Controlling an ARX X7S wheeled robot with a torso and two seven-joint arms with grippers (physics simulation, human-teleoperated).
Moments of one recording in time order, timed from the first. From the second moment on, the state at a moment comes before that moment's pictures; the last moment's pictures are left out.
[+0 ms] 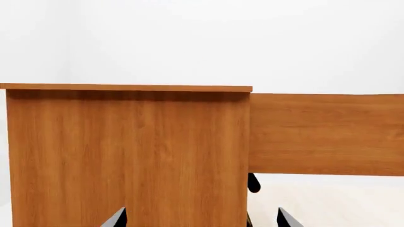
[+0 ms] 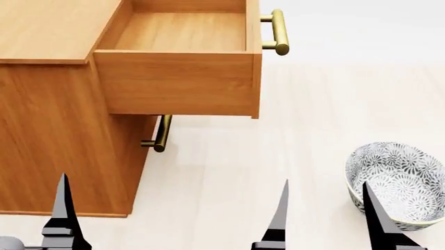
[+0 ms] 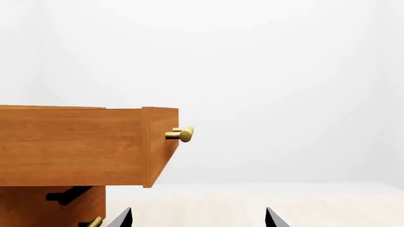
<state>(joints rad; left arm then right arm) -0.01 -0.19 0.10 0.59 -0.17 -0.29 -0.22 -0.03 0.21 -0.06 -0.60 0.18 0.22 0.18</state>
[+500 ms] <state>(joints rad) -0.01 -0.20 0.11 0.57 -0.15 -0.28 -0.25 -0.09 0.39 0.21 -0.62 0.36 0.29 0.09</state>
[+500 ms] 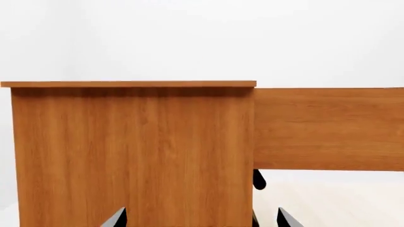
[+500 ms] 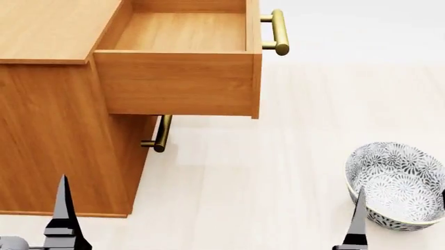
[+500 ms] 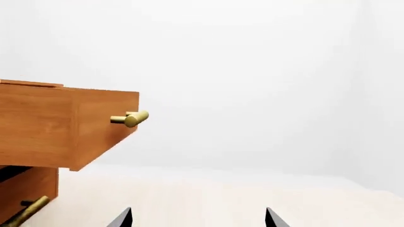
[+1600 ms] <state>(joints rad) -0.02 -0.23 0.14 0.52 -0.18 -0.25 -0.30 -0.48 0.38 0.65 -0.27 0.57 -0.06 -0.42</state>
